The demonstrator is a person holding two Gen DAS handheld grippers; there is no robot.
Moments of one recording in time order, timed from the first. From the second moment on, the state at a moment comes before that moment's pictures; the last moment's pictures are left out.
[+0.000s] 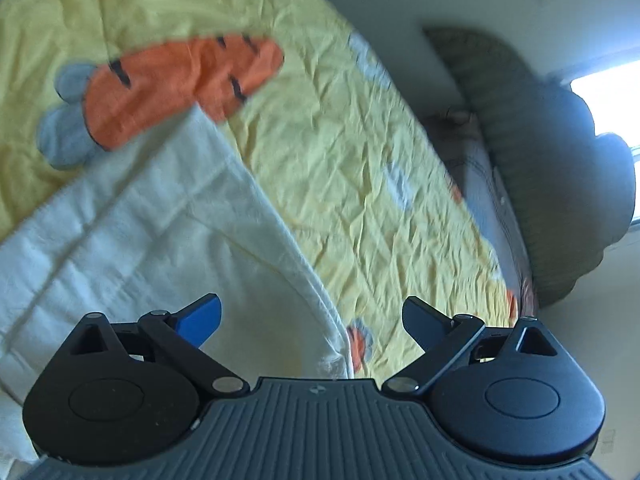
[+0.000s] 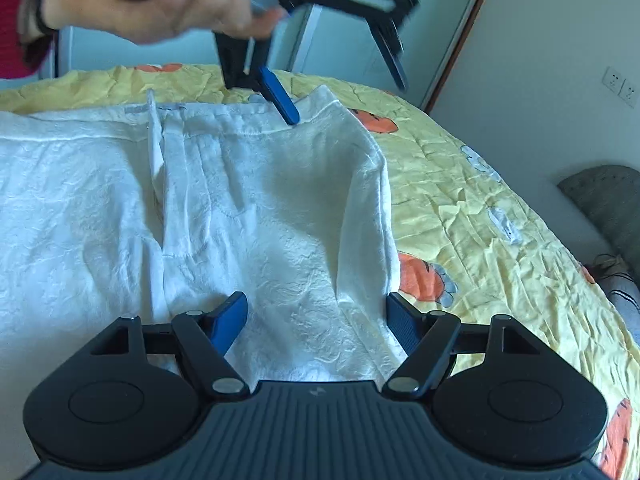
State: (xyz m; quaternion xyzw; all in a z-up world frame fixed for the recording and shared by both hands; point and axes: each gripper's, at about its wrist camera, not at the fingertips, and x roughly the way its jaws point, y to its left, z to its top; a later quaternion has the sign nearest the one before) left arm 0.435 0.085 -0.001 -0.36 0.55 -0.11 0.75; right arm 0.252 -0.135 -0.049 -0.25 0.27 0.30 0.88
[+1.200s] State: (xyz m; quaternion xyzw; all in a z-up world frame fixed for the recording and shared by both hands) left arm 0.172 0.152 0.009 -0.38 0.42 -0.15 0.81; right arm 0.123 -0.159 -0.027 -0.35 0.20 0.22 0.89
